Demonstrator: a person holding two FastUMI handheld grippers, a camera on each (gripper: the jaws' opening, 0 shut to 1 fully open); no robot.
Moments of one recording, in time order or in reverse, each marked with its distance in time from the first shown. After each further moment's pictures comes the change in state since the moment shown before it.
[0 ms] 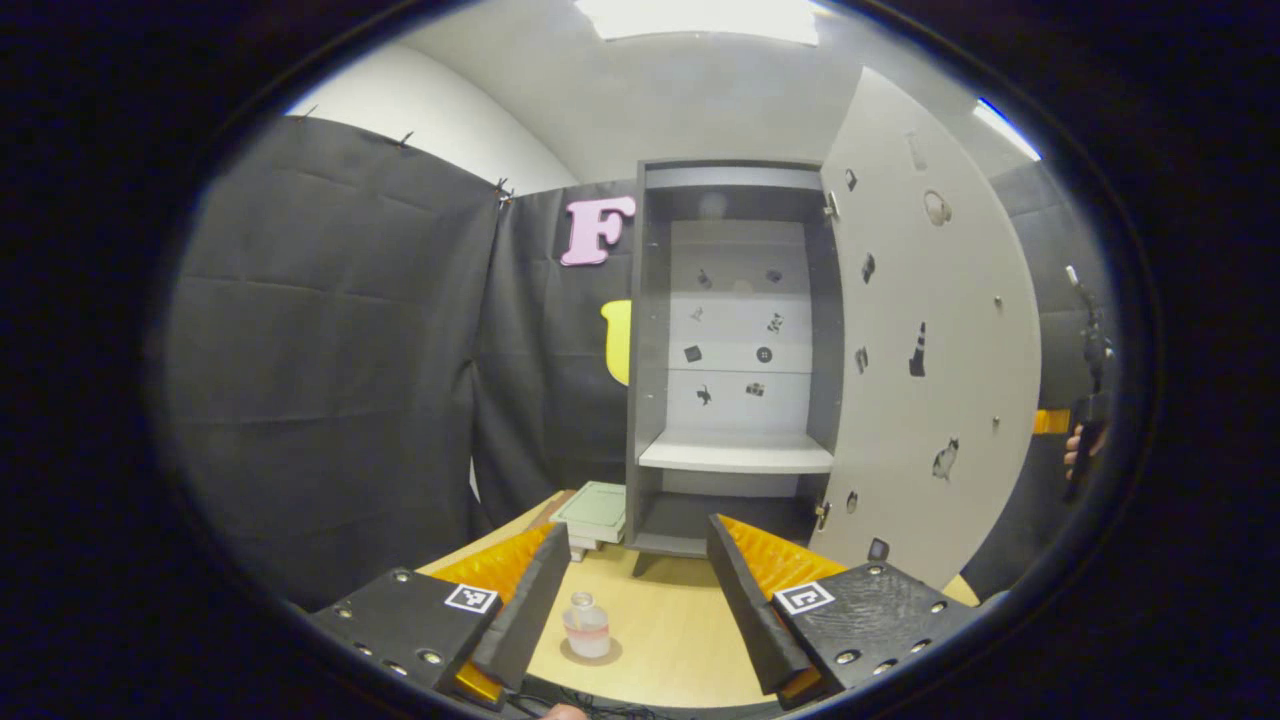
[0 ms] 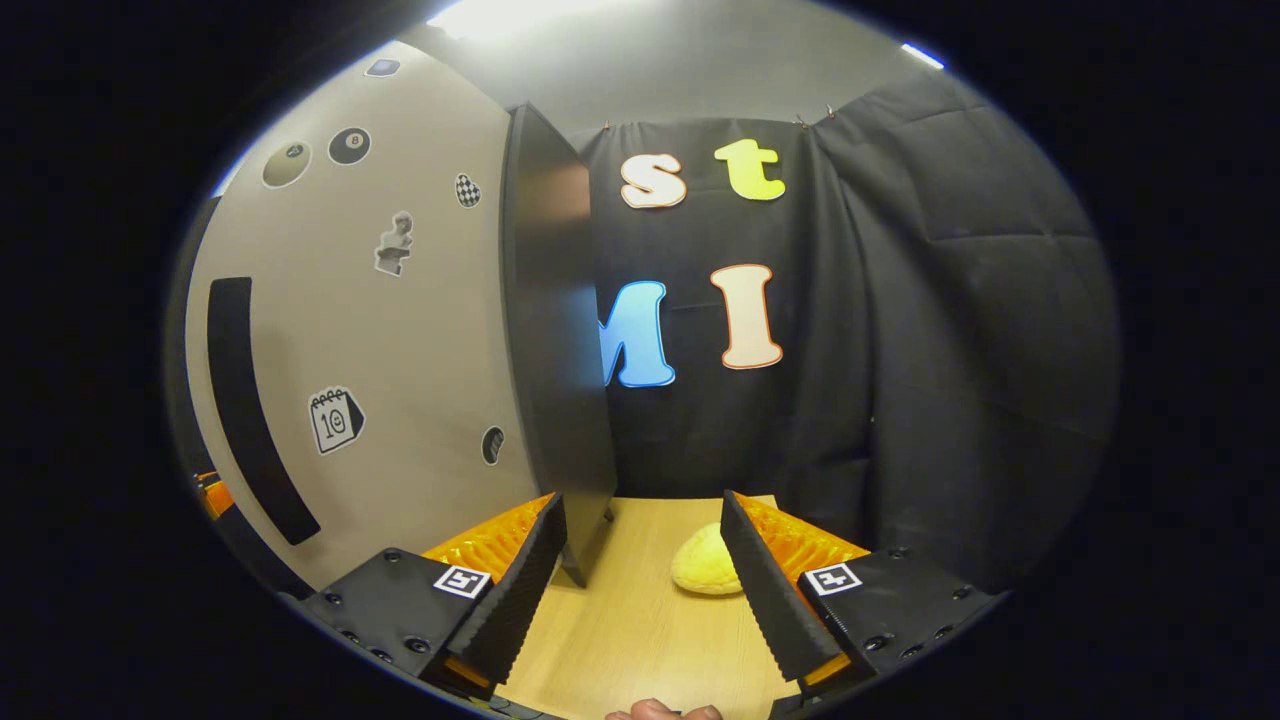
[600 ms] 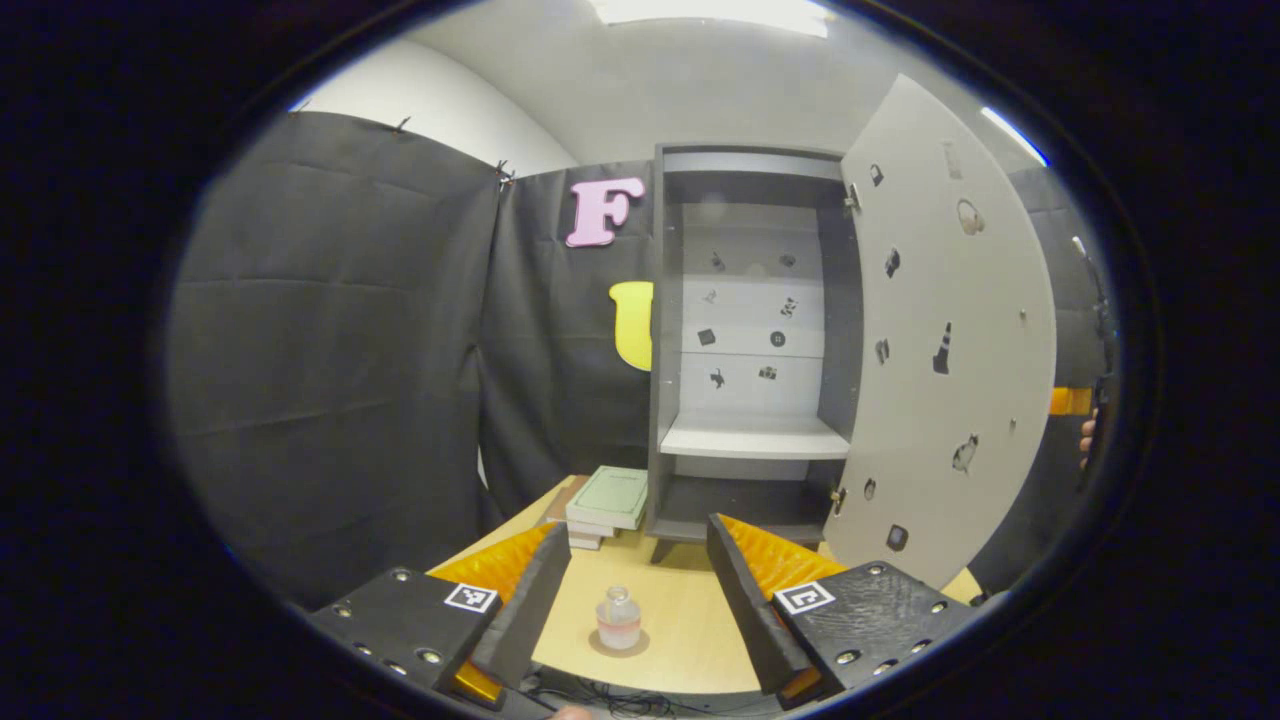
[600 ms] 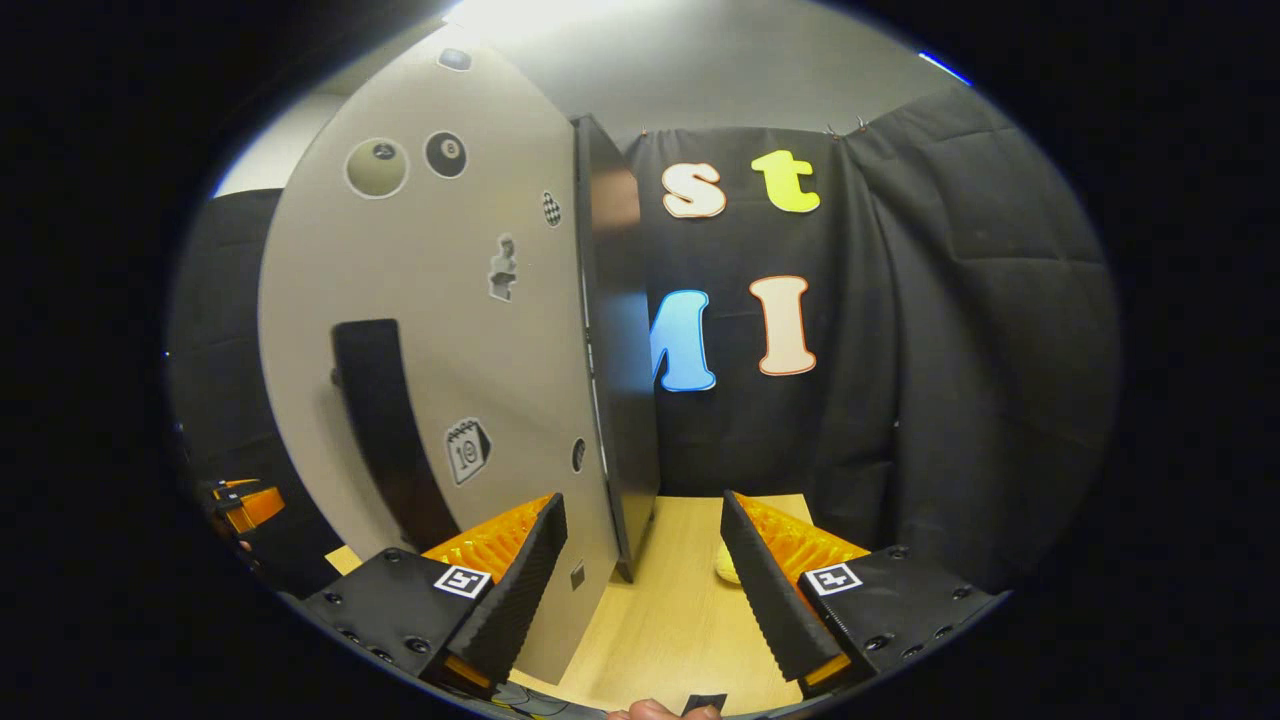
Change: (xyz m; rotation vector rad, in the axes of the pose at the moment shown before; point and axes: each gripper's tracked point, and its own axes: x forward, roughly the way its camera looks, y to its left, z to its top) left arm 0.017 0.058 -0.003 0.042 0.075 -0.032; right arm -0.042 0.088 0.025 -0.021 0.007 0.030
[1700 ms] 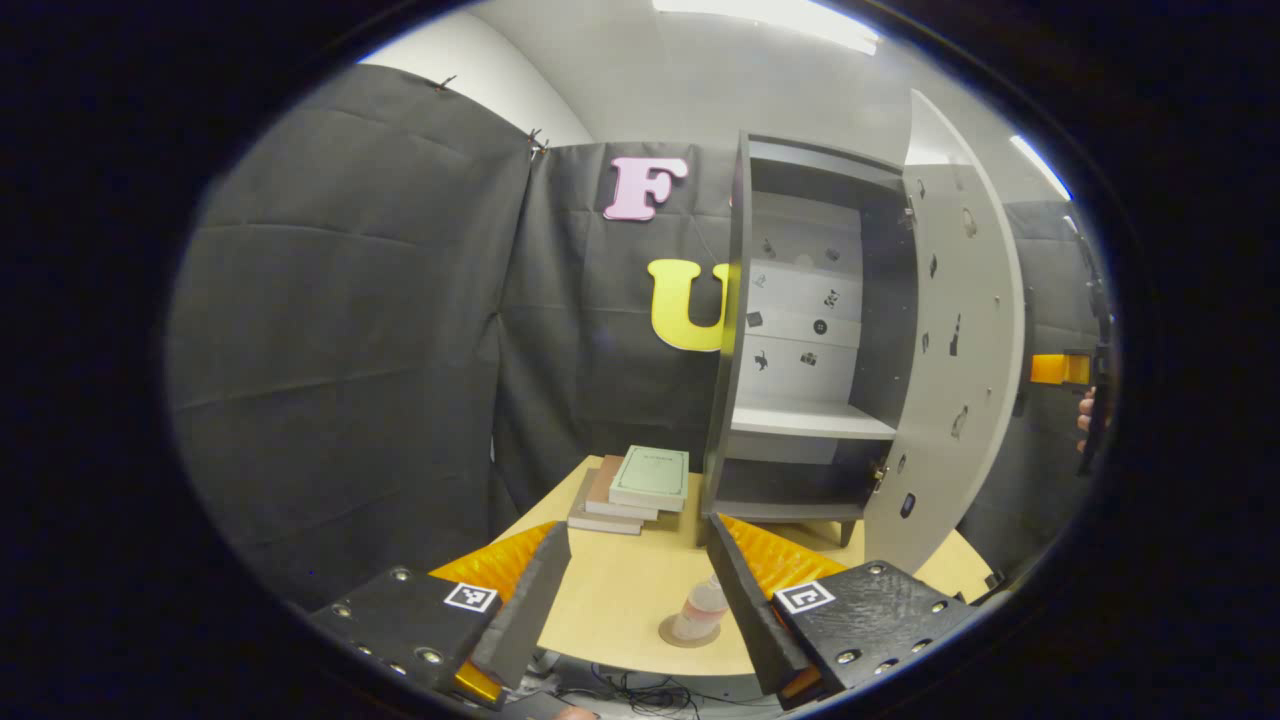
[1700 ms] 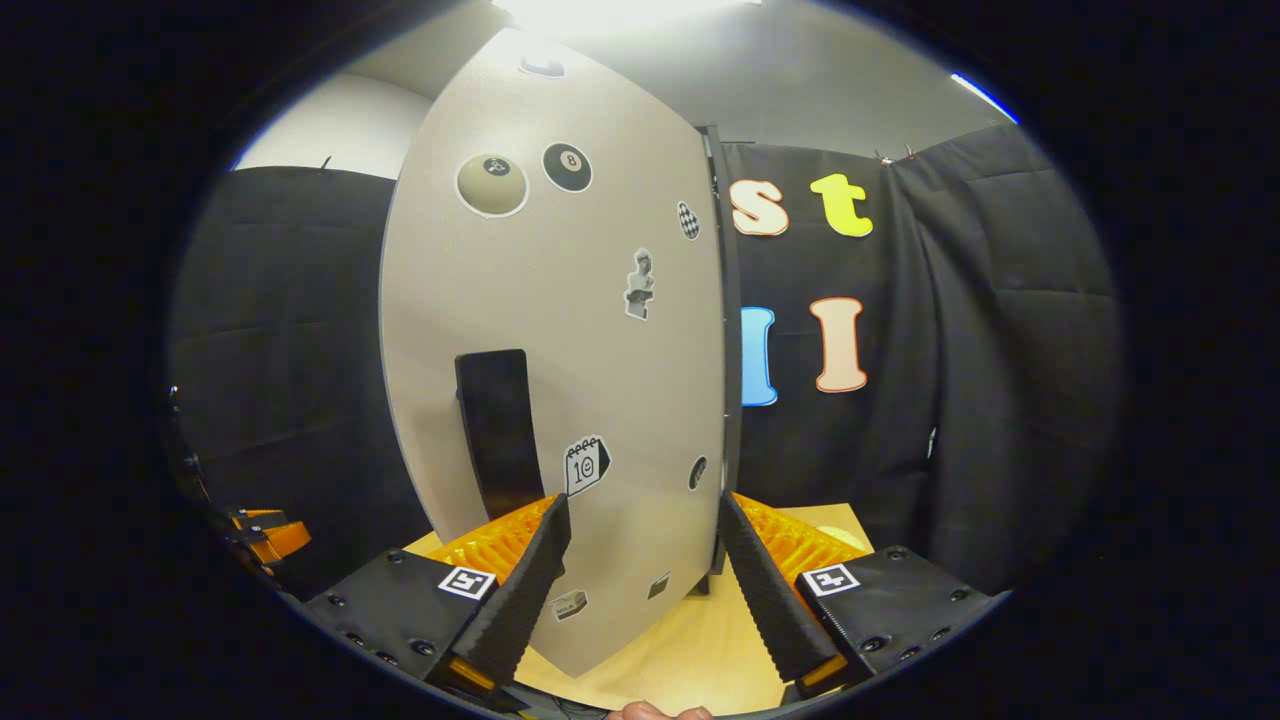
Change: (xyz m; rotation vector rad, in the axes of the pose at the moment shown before) left arm 0.017 0.151 -0.036 -0.096 0.042 -0.048; right arm 0.026 0.175 0.009 -0.031 -0.029 0.018
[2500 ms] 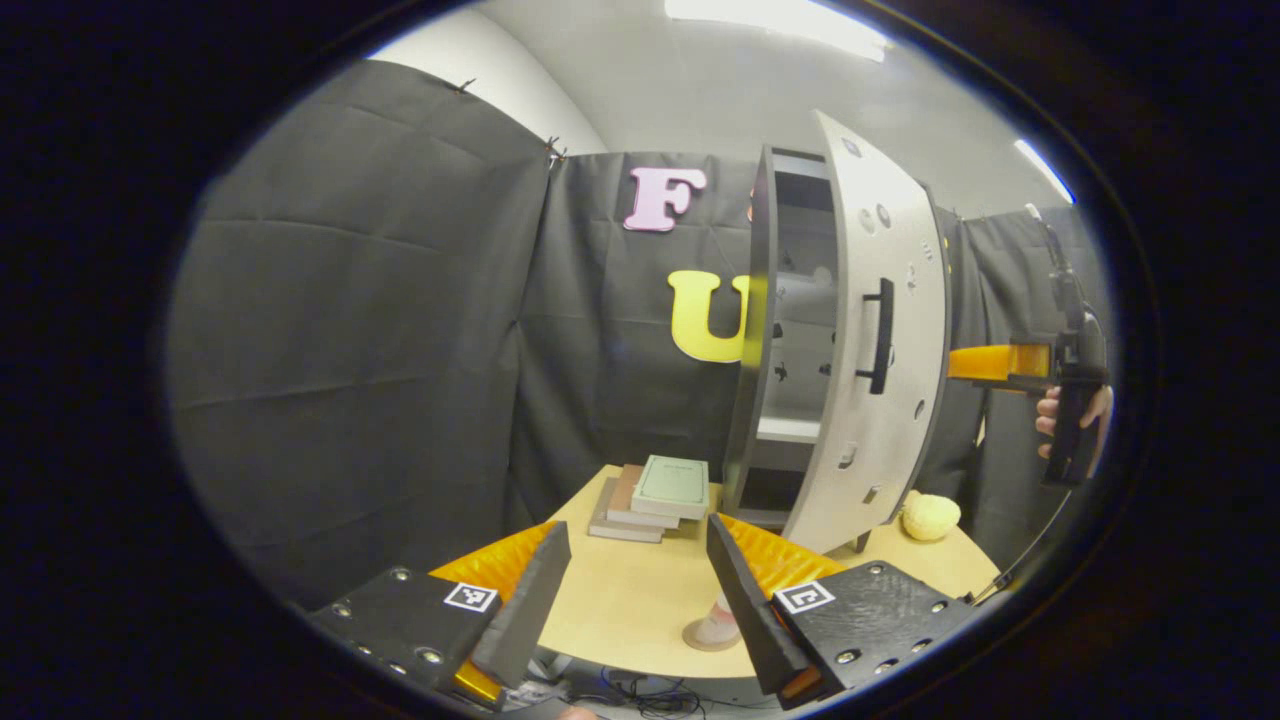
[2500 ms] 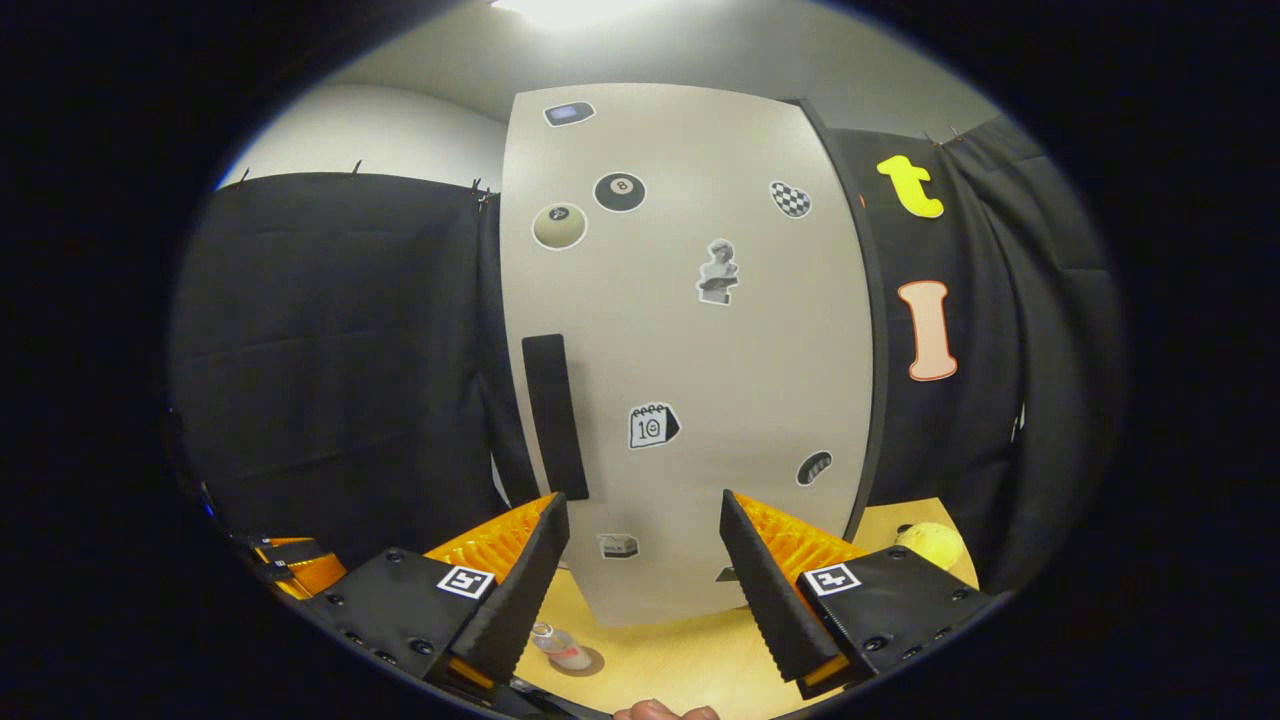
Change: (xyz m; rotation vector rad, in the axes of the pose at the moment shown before) left arm -0.008 0.024 0.013 0.001 -0.046 0.019; right arm 0.056 0.091 -0.009 0.035 -0.004 0.143
